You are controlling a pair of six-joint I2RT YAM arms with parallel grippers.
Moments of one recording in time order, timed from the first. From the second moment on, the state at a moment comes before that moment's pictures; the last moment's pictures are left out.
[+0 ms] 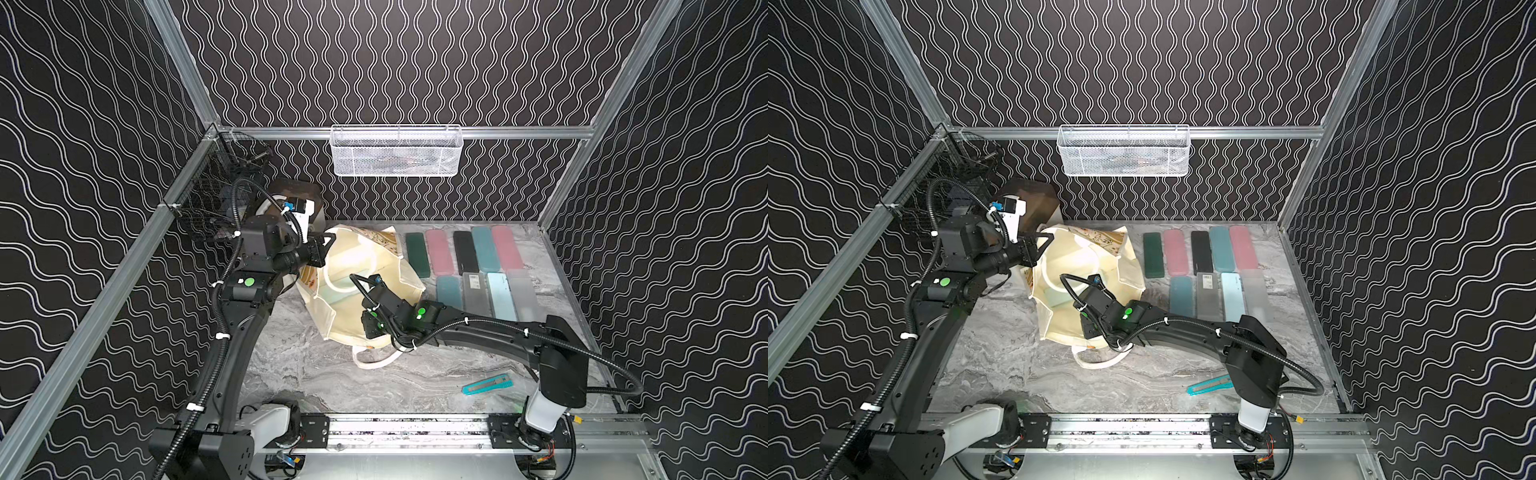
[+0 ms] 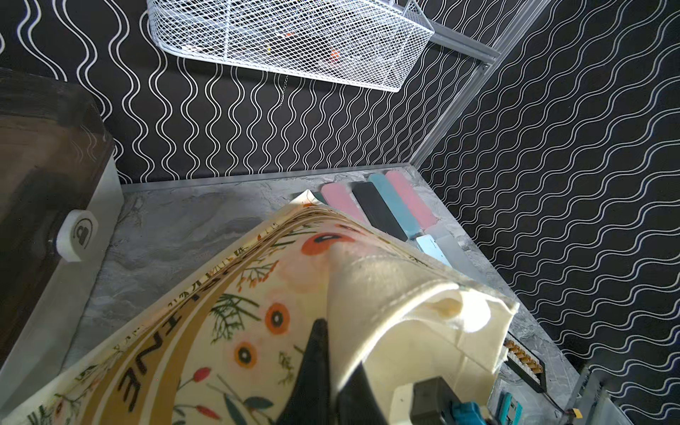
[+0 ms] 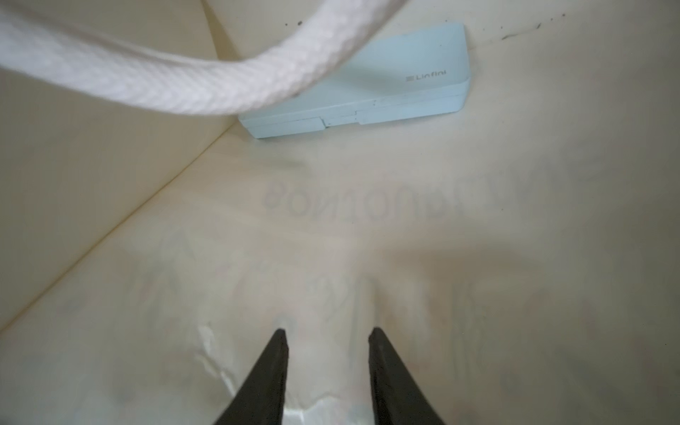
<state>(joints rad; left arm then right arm) -0.01 1.15 1.27 -0.47 0.52 -0.21 1.11 1.79 1.38 -0.44 0.24 0.69</state>
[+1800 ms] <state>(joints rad) -0.02 0.97 1.26 -0.44 0.71 -0.35 0.80 1.97 1.51 -0.14 0.11 1.36</state>
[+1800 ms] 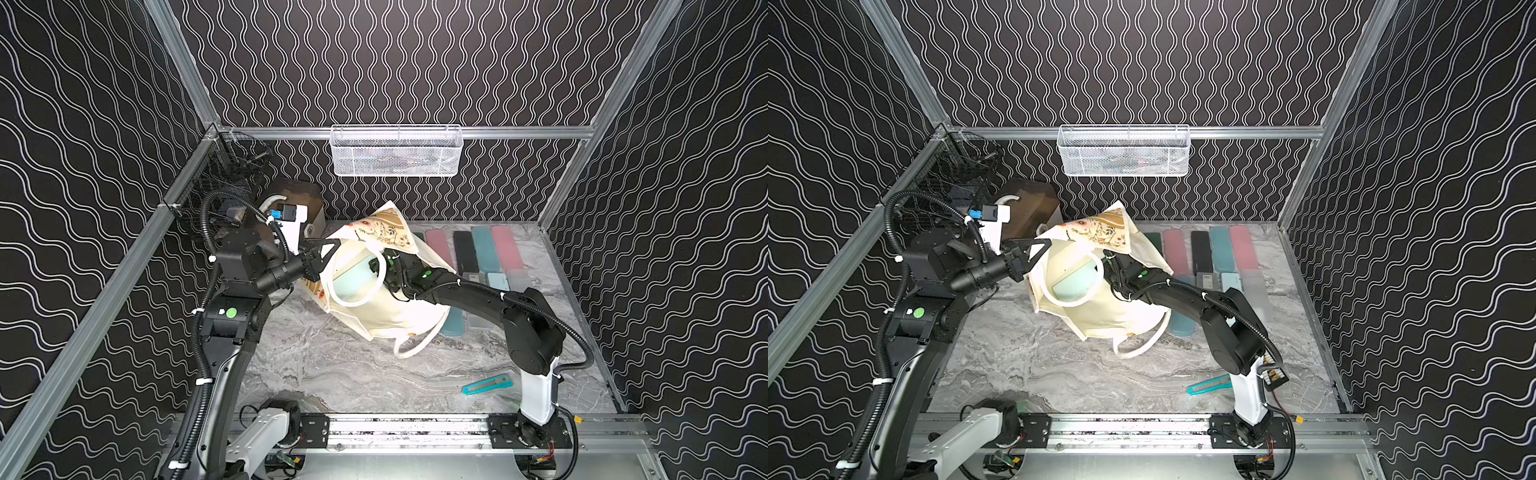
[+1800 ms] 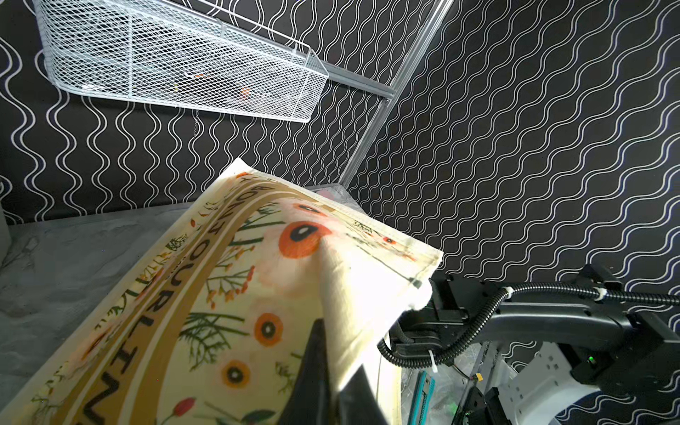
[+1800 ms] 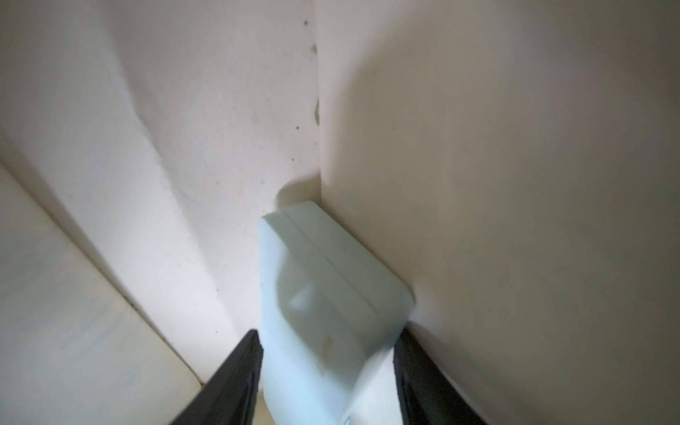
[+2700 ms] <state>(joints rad) -0.02 0.97 1.25 -0.40 0.74 -0.35 0.77 1.85 1.43 -0.10 0.14 1.31</state>
